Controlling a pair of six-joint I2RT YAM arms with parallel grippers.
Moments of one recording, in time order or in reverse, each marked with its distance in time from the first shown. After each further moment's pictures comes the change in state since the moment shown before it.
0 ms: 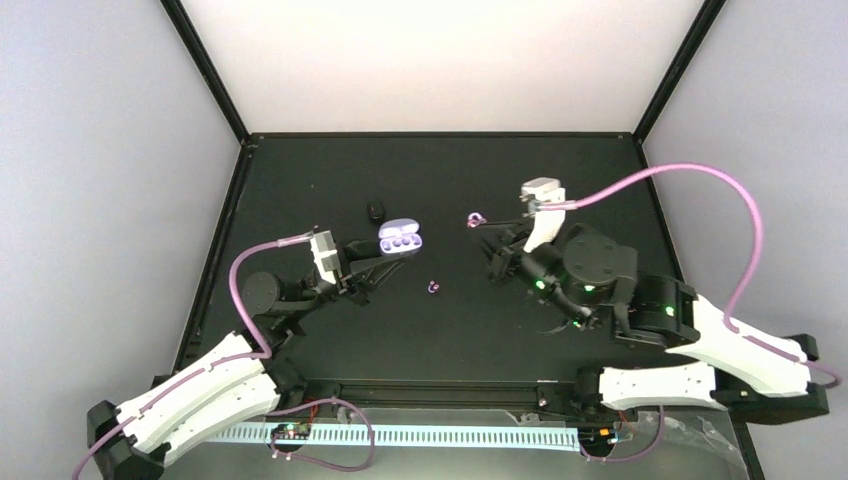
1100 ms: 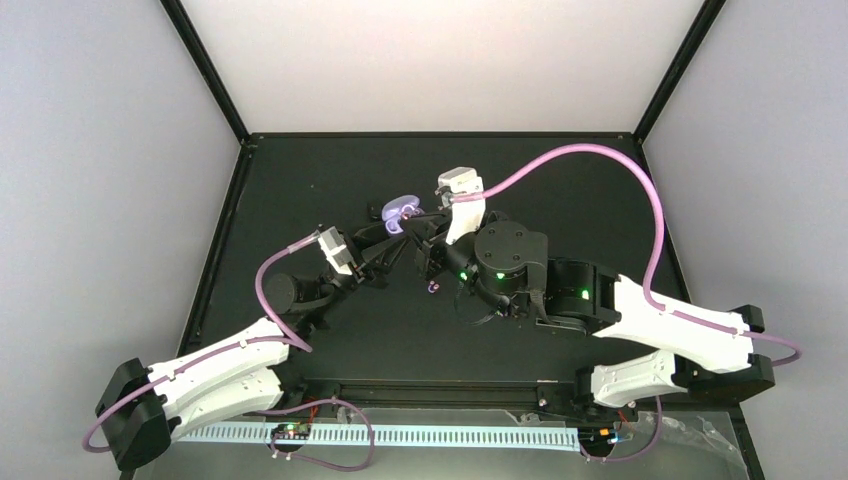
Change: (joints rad) left arm -0.058 0.238 -0.043 0.446 -0.211 0.122; right arm 0.076 0.328 0.196 0.140 0.020 -0.093
